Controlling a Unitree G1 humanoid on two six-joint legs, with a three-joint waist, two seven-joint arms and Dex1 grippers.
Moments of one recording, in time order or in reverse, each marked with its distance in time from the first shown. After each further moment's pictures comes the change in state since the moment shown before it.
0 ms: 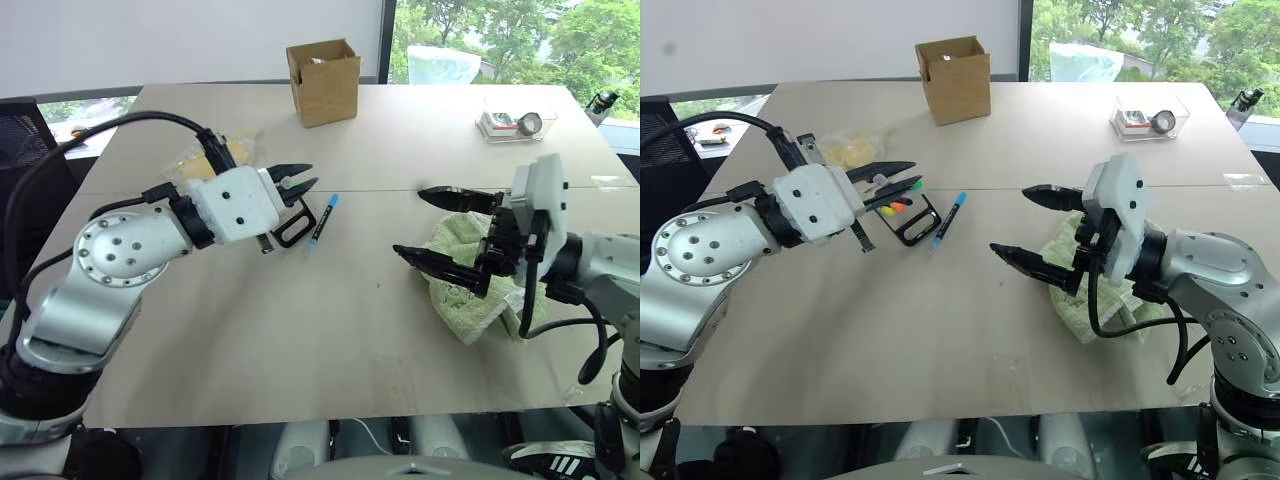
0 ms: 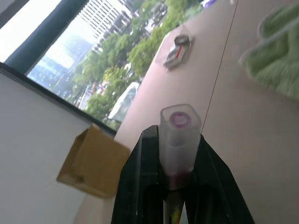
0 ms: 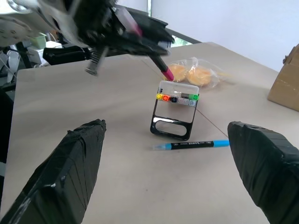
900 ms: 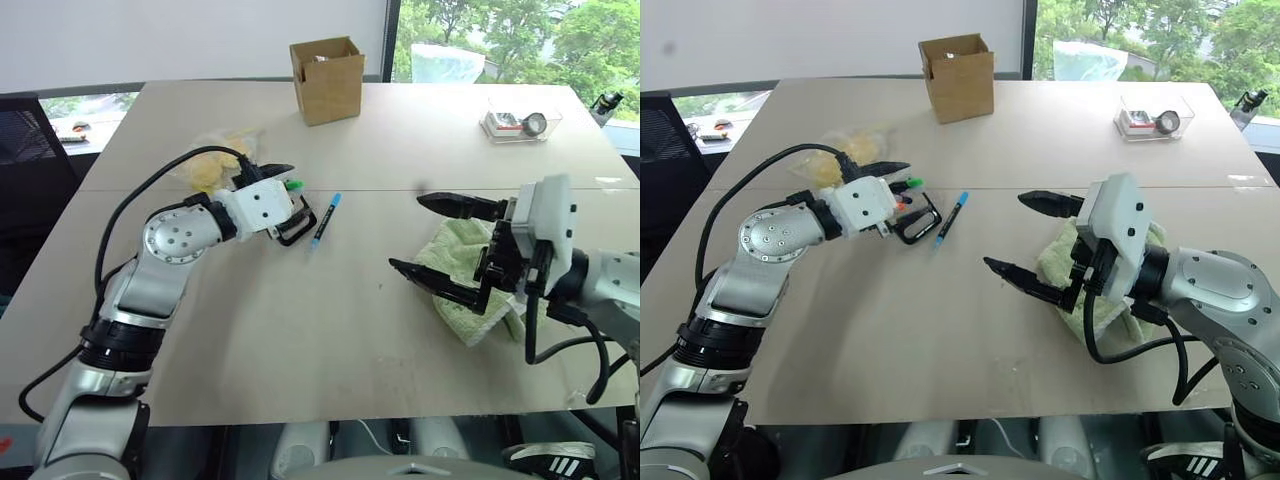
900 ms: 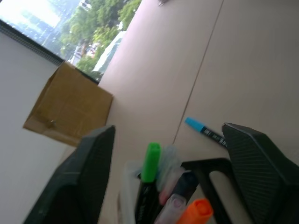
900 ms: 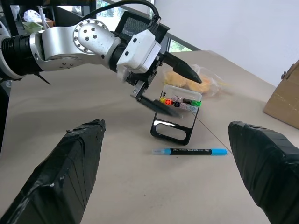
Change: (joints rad) left arm -0.105 -0.242 -0.081 0.364 0.186 -0.096 -0.163; right arm 0.090 -0.106 0.023 -0.090 0.085 -0.148 -0.117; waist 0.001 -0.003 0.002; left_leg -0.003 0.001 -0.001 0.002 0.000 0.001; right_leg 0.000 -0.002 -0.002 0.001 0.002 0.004
